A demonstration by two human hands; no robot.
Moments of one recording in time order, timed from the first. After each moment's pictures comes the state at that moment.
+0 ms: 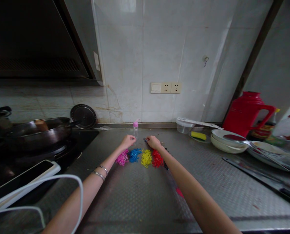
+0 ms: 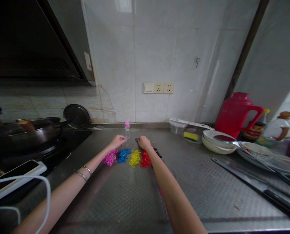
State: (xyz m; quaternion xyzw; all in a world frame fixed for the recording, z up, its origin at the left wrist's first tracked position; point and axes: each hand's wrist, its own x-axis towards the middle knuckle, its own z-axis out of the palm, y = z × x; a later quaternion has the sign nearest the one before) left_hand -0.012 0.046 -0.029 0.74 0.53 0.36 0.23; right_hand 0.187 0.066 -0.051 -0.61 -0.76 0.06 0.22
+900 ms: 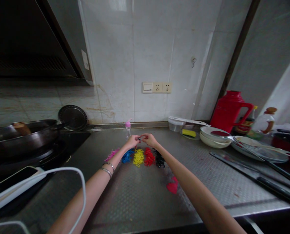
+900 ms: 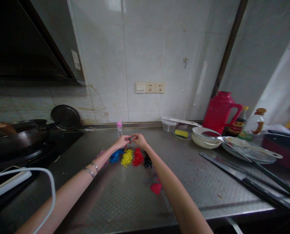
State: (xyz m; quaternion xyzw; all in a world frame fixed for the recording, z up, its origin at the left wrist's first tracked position) left_hand 0.058 0.058 -0.040 0.74 0.46 0.33 0.35; right_hand 0.213 0.062 -0.048 -0.48 -0.74 0.26 0.40
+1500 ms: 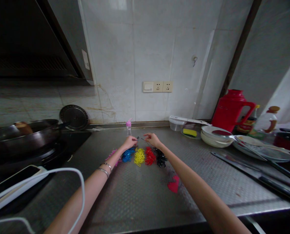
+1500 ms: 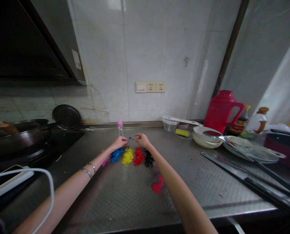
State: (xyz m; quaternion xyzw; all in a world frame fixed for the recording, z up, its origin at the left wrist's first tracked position) left_hand 0.036 0.054 -0.042 0.77 0.49 0.31 0.27; right_hand 0.229 0.066 -0.054 -0.49 -0.74 0.23 0.39
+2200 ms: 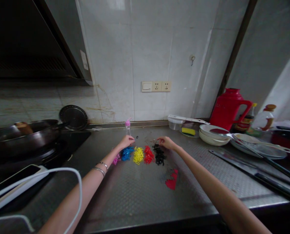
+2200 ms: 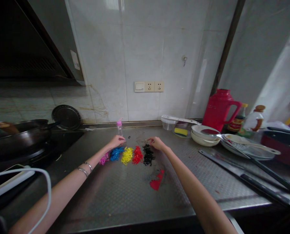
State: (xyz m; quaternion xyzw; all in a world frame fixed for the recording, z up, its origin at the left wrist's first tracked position) left_hand 0.023 0.054 -0.037 0.76 0.50 0.31 0.27; right_hand 0.319 0.027 -0.050 -0.53 -0.79 0.16 0.27
